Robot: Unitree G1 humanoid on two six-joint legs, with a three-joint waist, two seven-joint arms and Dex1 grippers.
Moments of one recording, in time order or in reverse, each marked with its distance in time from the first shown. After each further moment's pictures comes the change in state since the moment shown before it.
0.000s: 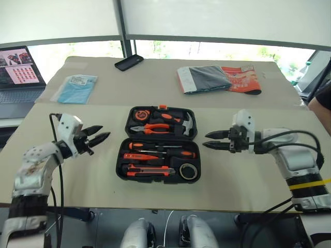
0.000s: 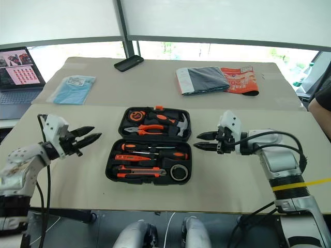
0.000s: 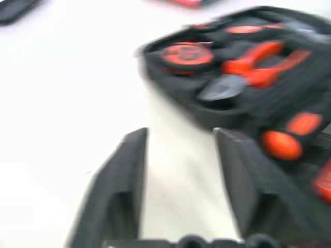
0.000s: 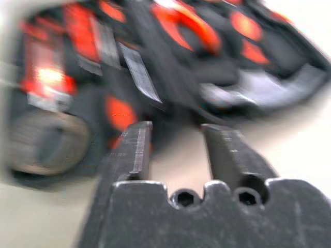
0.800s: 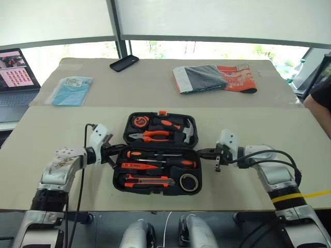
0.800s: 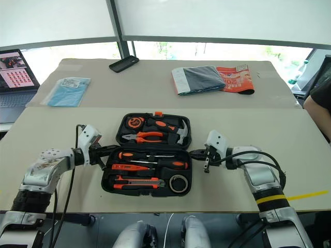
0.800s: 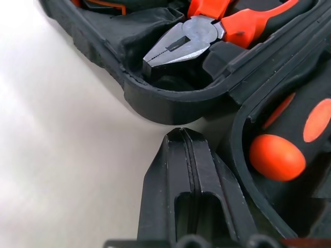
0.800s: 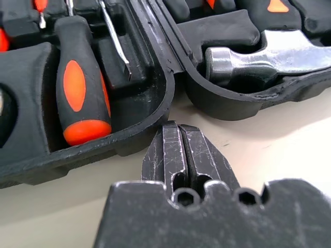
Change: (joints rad) left arm 0.061 -0.026 -0.128 -0.134 0.014 0.189 -0.135; right arm 0.116 0.093 0.007 -0.093 -0.010 0.001 0.045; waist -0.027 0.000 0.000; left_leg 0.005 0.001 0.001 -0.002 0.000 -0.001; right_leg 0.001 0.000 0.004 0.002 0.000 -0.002
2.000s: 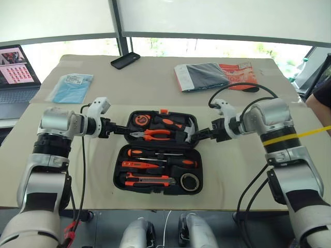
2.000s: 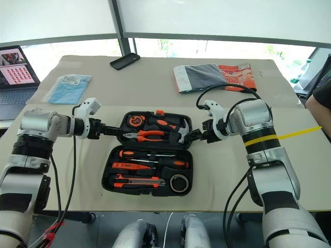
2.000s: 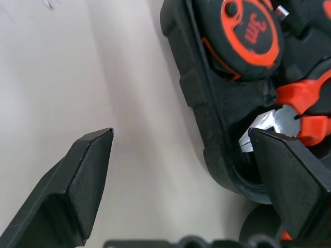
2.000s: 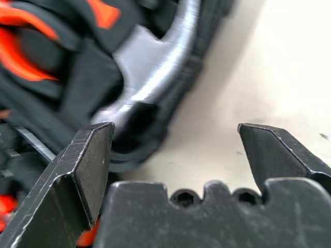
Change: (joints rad) left arm -0.601 -0.008 -0.127 0.423 -0.002 0.620 0.100; right arm -0.639 0.044 0.093 0.313 0.144 1.195 -0.344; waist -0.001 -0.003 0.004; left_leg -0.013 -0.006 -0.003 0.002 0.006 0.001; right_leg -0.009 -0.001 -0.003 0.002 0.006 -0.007
